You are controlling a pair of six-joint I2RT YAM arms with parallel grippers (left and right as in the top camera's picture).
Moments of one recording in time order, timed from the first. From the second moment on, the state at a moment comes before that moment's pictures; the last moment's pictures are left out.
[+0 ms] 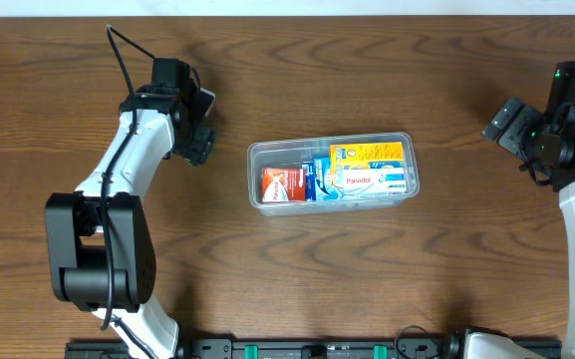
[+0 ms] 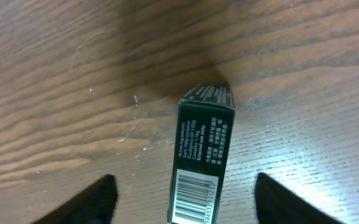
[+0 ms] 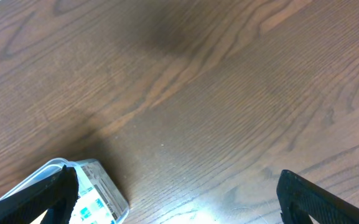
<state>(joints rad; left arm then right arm) -0.06 1.87 1.34 -0.75 -0.09 0.35 -0.15 1.37 1.41 -1.05 0.15 0.46</state>
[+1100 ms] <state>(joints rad) -0.06 1.90 1.34 -0.74 -0.09 0.32 -0.15 1.37 1.41 -1.05 0.15 0.46</state>
